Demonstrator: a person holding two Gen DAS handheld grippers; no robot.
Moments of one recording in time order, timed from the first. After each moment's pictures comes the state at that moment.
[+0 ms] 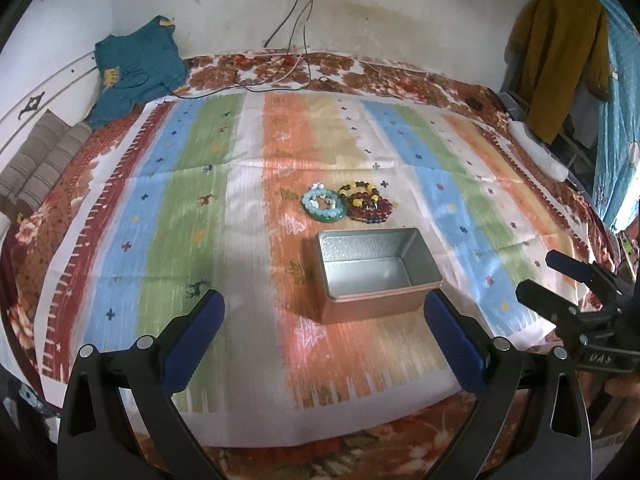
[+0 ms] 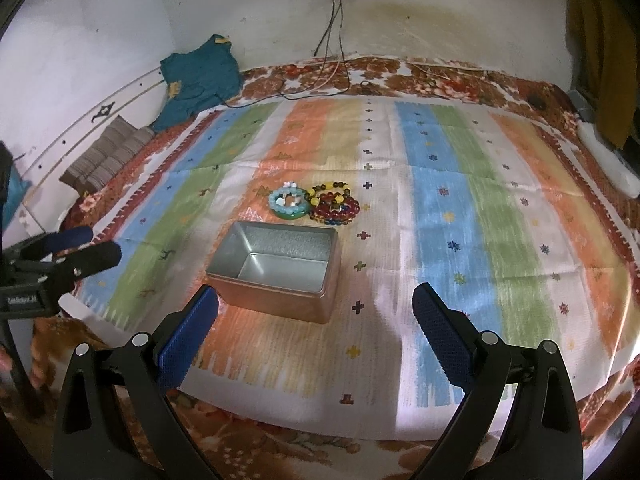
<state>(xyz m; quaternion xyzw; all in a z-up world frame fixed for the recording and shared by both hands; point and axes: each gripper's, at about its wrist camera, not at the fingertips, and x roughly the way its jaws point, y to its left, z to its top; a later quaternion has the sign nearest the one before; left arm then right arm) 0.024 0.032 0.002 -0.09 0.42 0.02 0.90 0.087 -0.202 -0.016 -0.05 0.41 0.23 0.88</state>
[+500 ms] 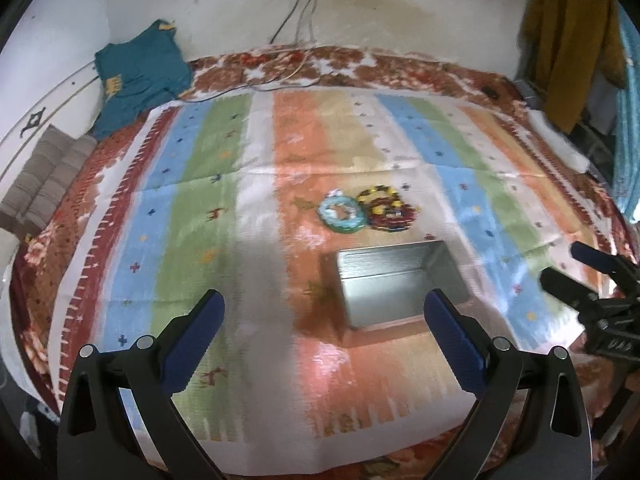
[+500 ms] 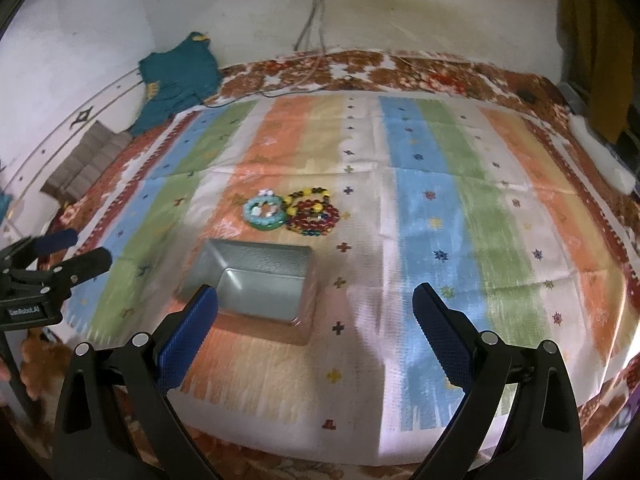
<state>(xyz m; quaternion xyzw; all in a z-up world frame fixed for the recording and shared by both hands) 0.065 0.039 -0.003 -0.06 0.44 0.05 0.89 0.129 -0.202 -0.019 -0.04 0.43 0.20 0.88</state>
